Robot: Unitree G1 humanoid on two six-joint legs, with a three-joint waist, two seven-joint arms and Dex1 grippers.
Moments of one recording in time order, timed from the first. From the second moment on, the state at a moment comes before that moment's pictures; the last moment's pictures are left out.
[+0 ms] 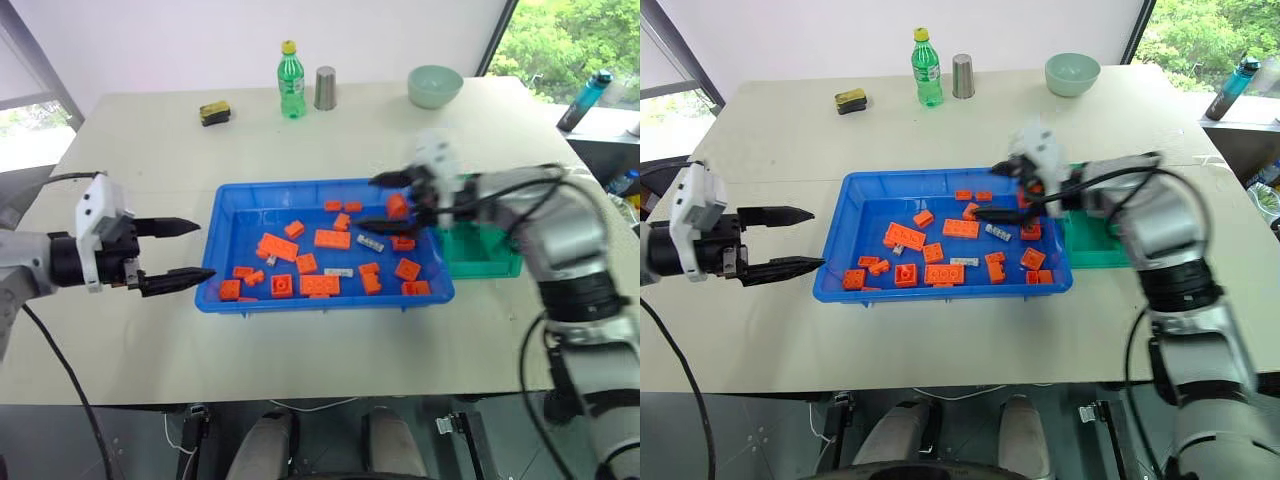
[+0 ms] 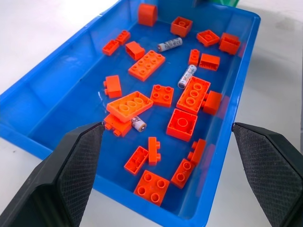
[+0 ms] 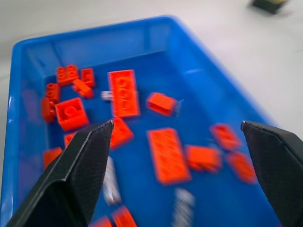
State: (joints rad) left arm -0.23 1.04 0.30 -0.26 -0.68 0.64 -1.18; right arm -0.83 -0.58 0.26 -0.01 0.31 0.70 0.96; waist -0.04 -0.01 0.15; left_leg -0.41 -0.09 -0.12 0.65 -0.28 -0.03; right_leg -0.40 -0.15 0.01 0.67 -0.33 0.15
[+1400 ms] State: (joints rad) left arm -0.25 0.99 0.25 -0.27 -0.64 0.60 -1.12; right arm -1.15 0.03 0.37 0.78 -0.02 0.40 0.72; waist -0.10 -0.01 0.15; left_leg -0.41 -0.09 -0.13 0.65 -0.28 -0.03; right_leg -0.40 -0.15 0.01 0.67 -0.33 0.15
